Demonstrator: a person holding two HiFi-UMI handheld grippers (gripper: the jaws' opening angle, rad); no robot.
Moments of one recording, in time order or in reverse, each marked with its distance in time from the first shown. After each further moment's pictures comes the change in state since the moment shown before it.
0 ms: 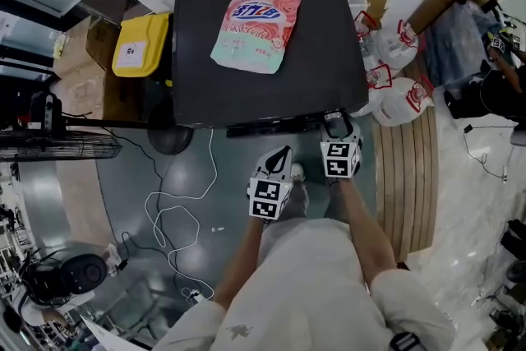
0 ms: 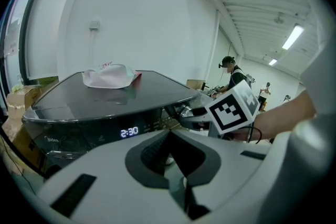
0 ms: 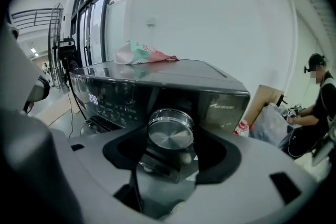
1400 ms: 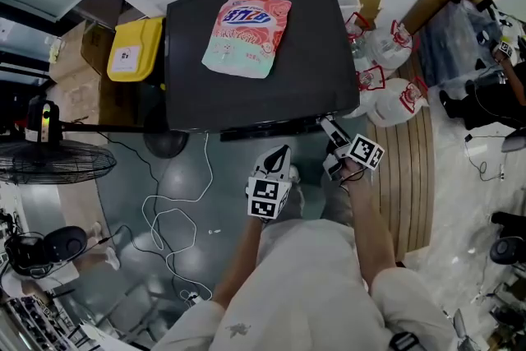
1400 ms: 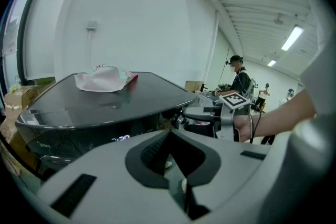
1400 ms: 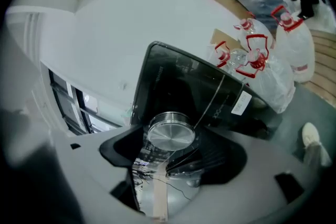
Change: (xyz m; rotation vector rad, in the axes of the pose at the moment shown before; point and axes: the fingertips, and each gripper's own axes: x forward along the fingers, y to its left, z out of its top) left arm 0.014 -0.011 0.014 0.002 -0.011 -0.012; right arm -0.004 -0.006 0.006 1.101 -0.085 0.569
